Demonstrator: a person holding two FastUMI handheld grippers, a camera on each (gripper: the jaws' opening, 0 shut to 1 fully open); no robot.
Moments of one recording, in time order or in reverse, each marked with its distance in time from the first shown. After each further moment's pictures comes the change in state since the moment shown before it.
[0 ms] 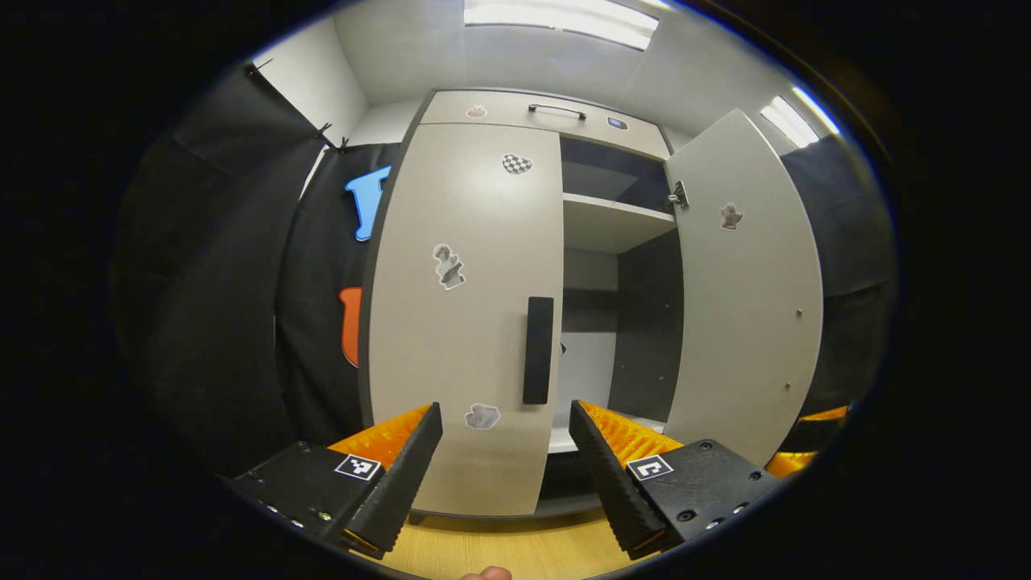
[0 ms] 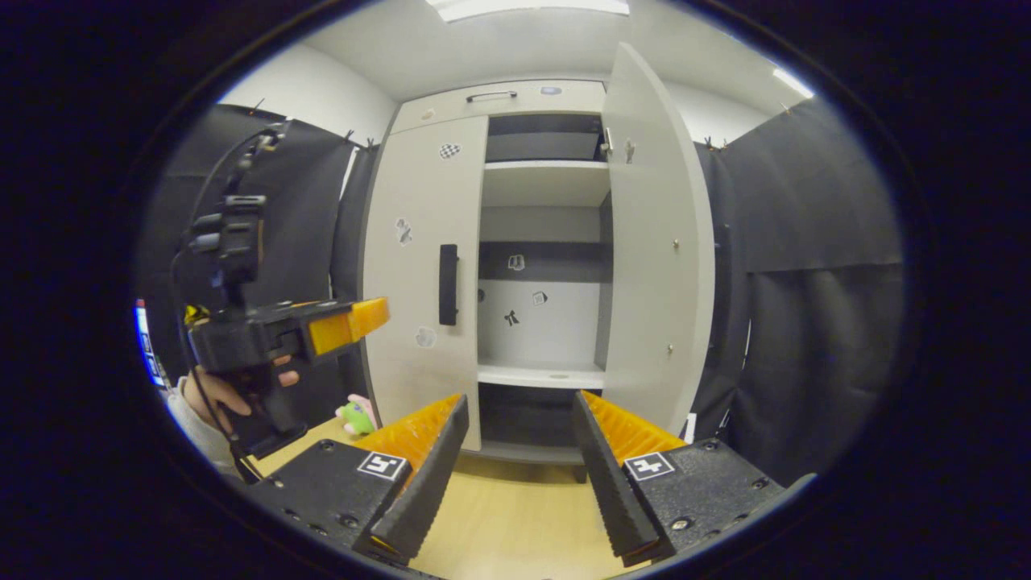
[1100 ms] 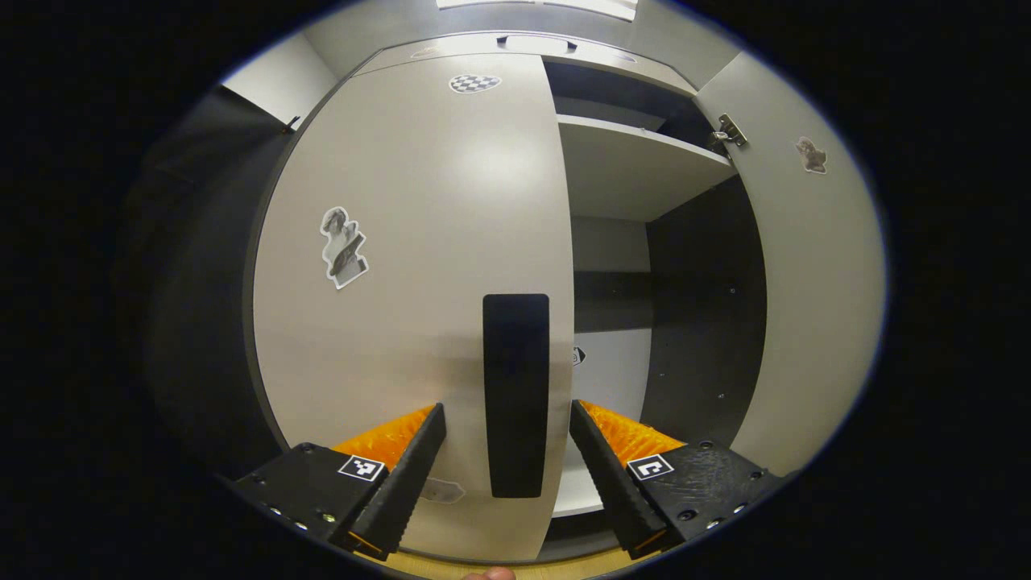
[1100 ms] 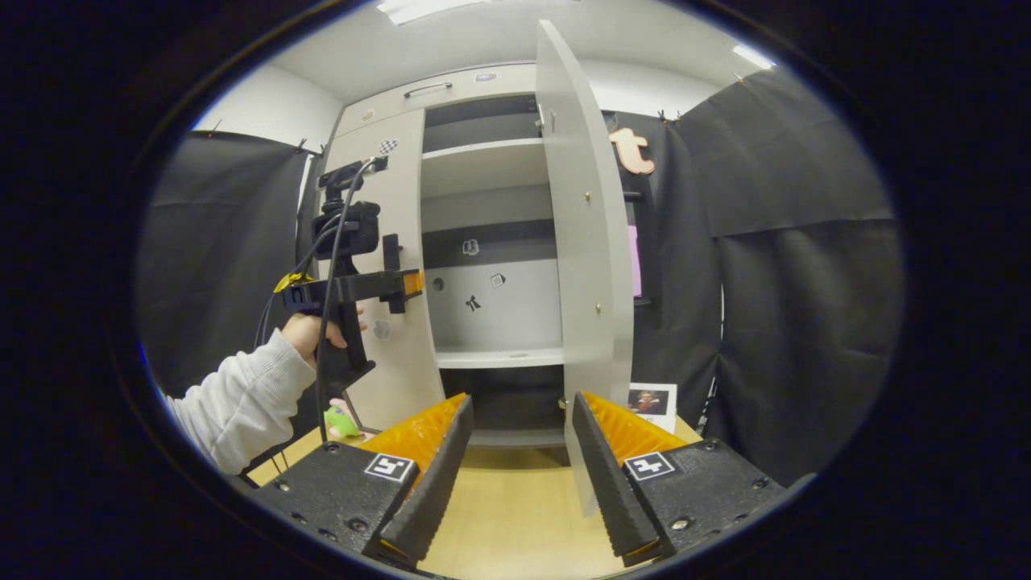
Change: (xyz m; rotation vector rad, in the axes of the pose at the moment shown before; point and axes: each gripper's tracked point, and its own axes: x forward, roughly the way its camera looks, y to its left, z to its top) left arm 0.147 -0.014 -0.007 0.050 0.039 0.076; right arm 0.000 -0.049 -0.020 0.125 0.036 -0.087
